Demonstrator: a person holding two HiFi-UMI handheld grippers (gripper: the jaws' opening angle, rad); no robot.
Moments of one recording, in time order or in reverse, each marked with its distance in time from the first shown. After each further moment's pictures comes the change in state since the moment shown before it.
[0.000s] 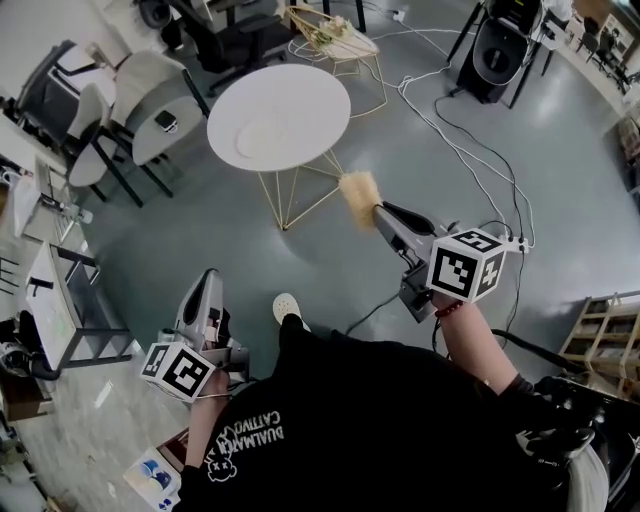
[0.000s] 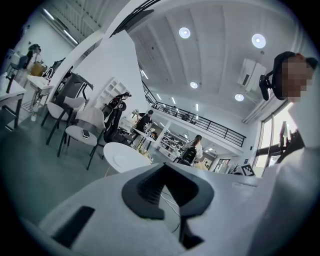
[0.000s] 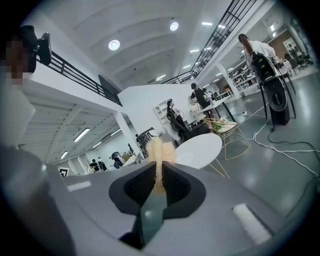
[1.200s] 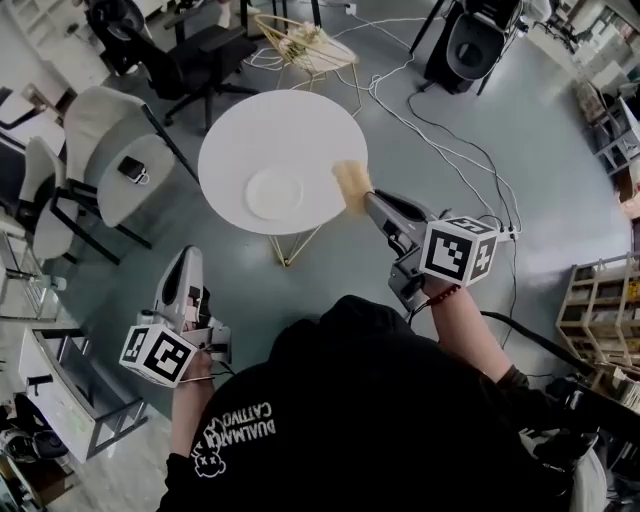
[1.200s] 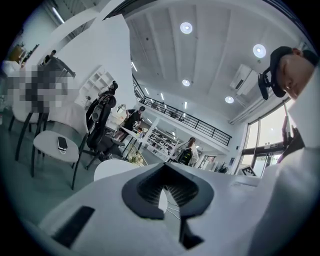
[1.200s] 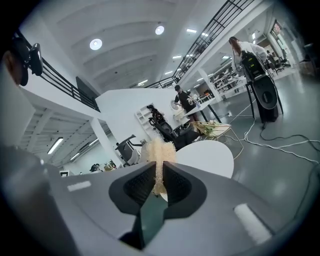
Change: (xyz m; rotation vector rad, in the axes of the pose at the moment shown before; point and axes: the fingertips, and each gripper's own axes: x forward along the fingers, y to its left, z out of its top) left arm 0.217 0.214 0.179 0.024 0.064 -0.191; right arm 0.266 -0.046 0.095 0.105 -0.077 -0.198
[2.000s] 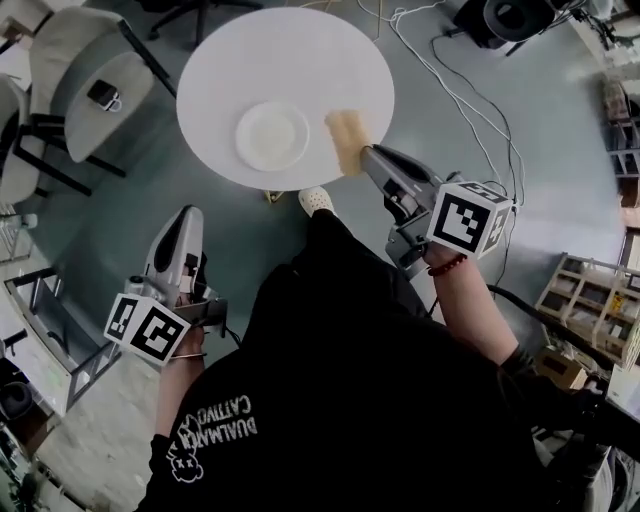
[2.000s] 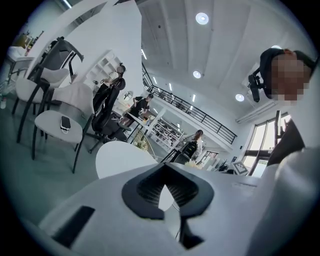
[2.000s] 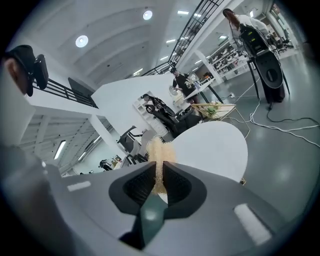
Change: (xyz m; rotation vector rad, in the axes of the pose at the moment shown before) left arm 0.064 0.065 -0.066 -0.111 0.111 0.050; right arm 0.101 -0.066 -0.030 0.094 0.153 0.052
